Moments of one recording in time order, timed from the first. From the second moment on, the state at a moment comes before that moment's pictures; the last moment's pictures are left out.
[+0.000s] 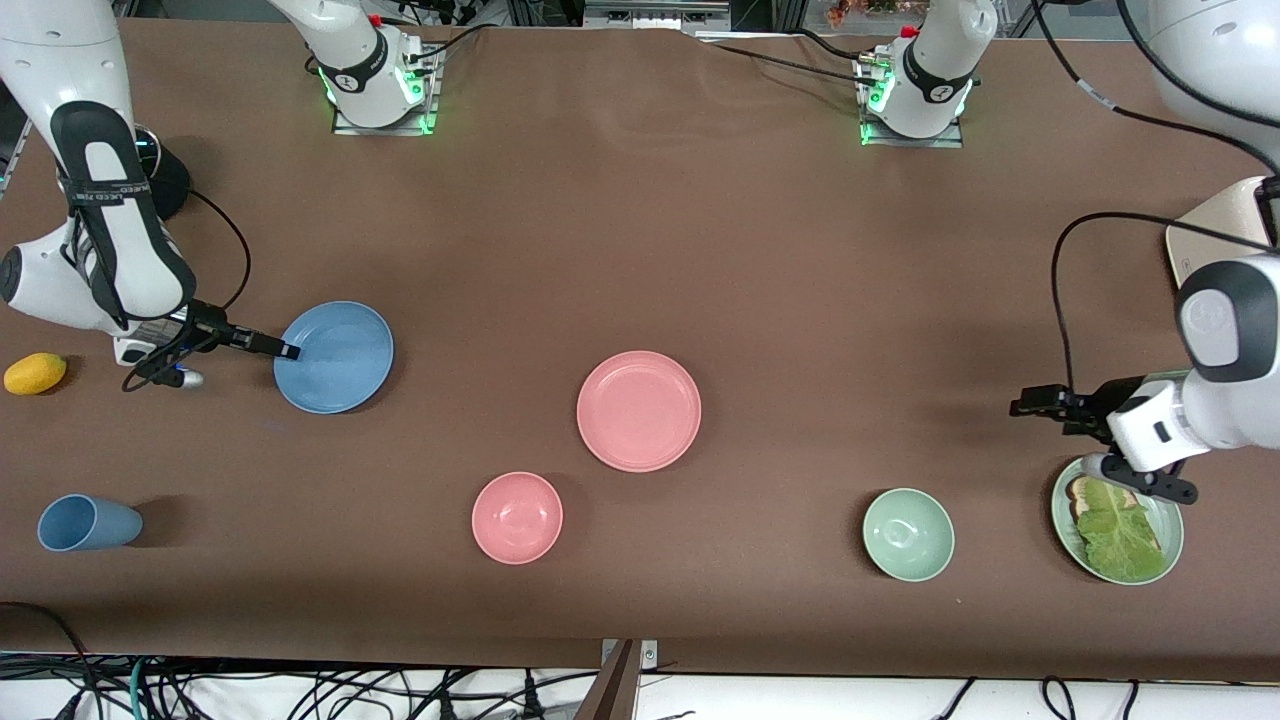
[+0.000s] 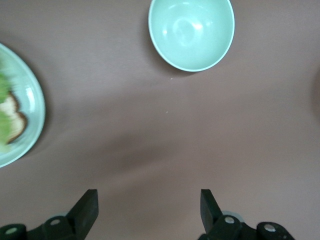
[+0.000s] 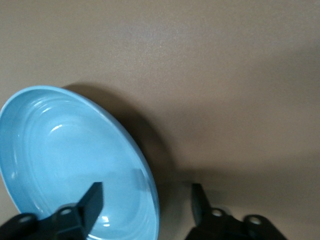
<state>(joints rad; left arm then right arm) -0.07 0.58 0.24 -1.34 -0.30 1.71 0.46 -0.03 0.50 -0.25 -2.07 0.68 2.27 -0.52</state>
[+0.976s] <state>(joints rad) -0.03 0.32 0.24 -1.34 -0.25 1.51 0.36 0.01 0.50 -0.25 -1.92 0.66 2.08 -0.52</state>
